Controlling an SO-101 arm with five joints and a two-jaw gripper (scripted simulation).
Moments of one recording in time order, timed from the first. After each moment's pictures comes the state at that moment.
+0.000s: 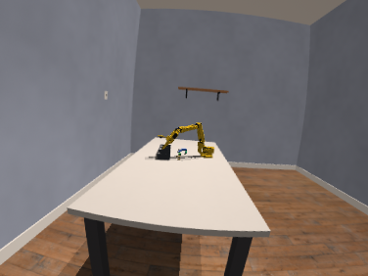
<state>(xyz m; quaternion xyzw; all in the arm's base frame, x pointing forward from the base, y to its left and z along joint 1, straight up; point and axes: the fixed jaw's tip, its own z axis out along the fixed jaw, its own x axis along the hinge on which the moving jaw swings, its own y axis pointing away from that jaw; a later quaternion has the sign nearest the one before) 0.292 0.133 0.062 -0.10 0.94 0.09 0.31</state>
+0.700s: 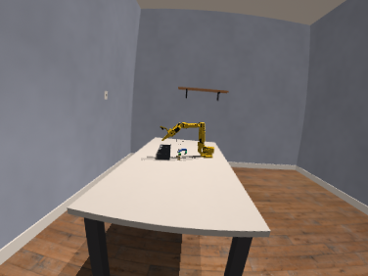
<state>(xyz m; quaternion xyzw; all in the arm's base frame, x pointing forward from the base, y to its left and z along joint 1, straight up) 0.297 0.135 0.120 -0.10 0.90 0.12 0.40</state>
